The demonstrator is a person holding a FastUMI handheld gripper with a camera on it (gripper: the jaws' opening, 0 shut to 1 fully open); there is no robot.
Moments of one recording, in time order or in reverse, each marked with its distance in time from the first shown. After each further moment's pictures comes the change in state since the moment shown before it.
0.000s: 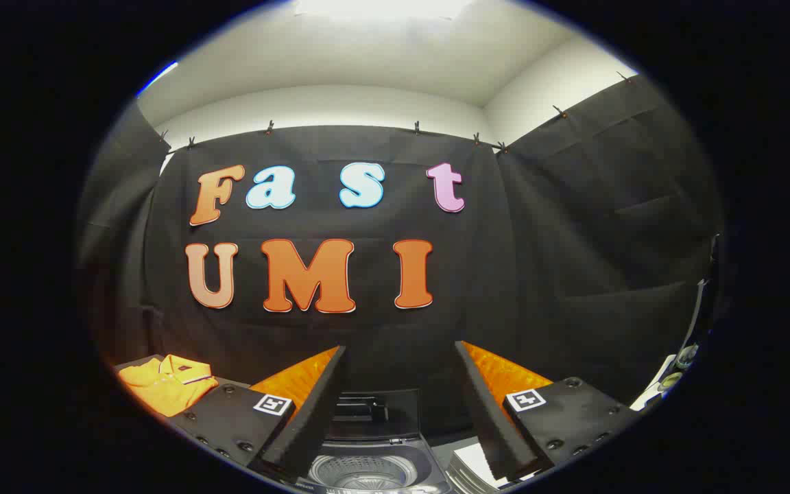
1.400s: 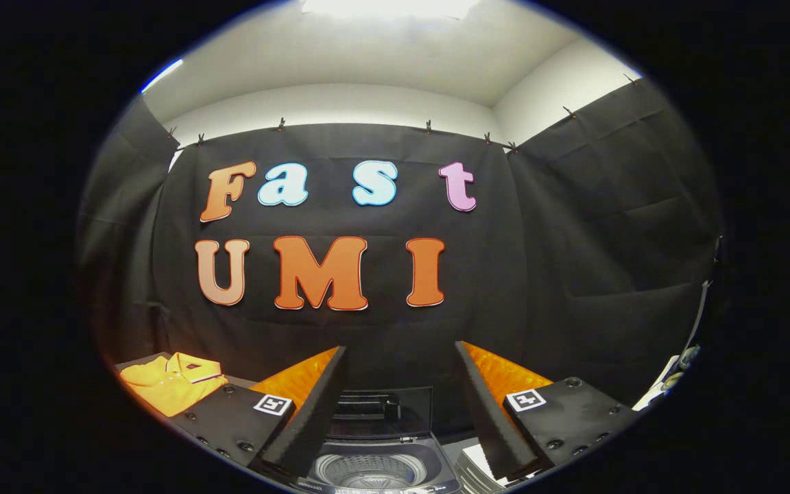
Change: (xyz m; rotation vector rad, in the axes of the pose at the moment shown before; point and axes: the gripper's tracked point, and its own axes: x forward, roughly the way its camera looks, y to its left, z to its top) arm -0.004 0.025 -0.005 -0.010 0.010 0.020
